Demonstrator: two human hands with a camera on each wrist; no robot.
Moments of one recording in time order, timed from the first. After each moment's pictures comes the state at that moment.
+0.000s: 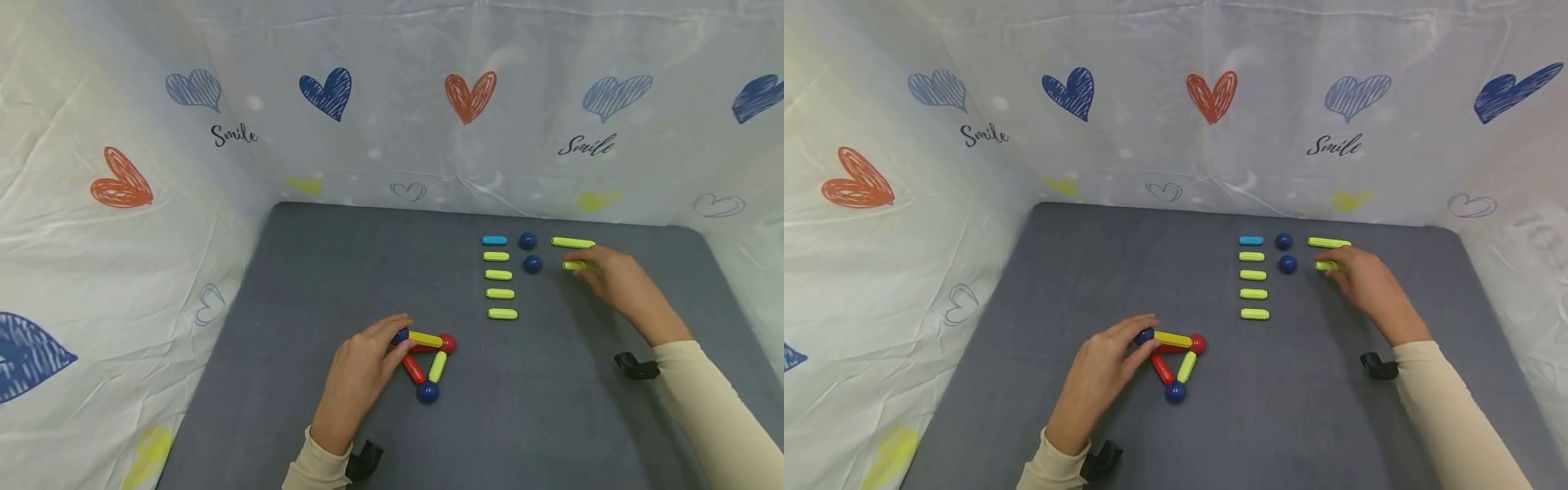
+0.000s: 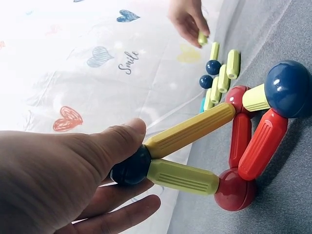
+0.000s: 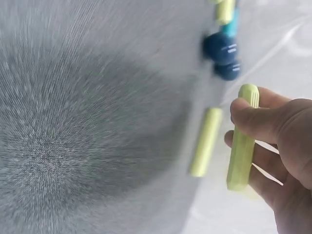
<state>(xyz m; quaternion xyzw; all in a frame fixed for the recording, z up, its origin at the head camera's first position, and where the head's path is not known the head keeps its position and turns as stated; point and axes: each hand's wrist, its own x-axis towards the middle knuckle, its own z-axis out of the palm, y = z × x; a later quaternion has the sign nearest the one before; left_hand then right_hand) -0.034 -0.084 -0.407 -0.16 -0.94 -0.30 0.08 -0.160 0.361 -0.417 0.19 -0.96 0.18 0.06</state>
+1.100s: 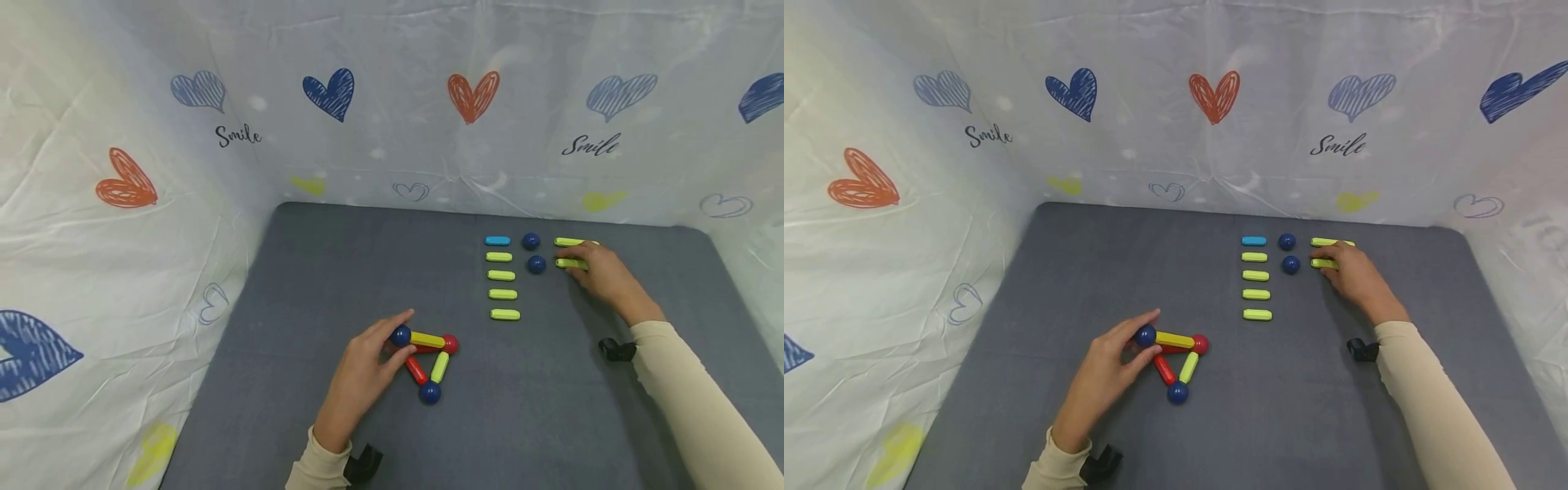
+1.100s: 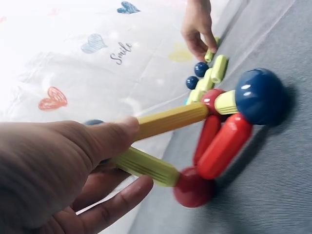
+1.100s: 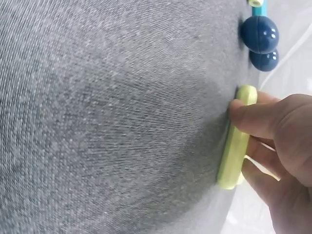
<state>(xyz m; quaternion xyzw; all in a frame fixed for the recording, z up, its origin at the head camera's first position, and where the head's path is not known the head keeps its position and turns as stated) -0.036 -0.091 -0.430 -0.15 -0.89 -0.43 0.04 -0.202 0.370 -0.458 0.16 -0.97 0.20 -0.01</state>
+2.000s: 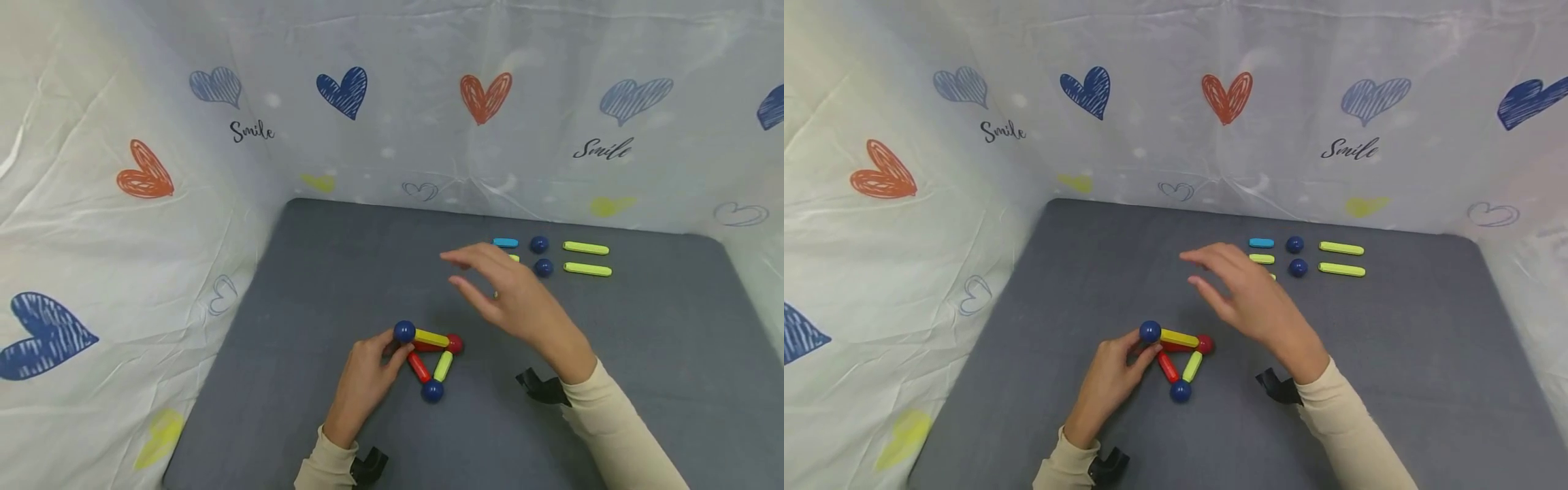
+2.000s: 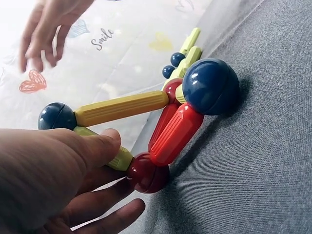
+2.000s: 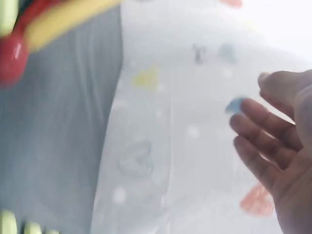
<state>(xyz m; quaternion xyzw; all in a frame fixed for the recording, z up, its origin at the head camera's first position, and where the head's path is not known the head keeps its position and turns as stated) -0.029 -0.092 -0.458 -0.08 -0.90 -0.43 0.02 -0.122 0.167 -0.346 0.40 -0.84 0.33 0.15</state>
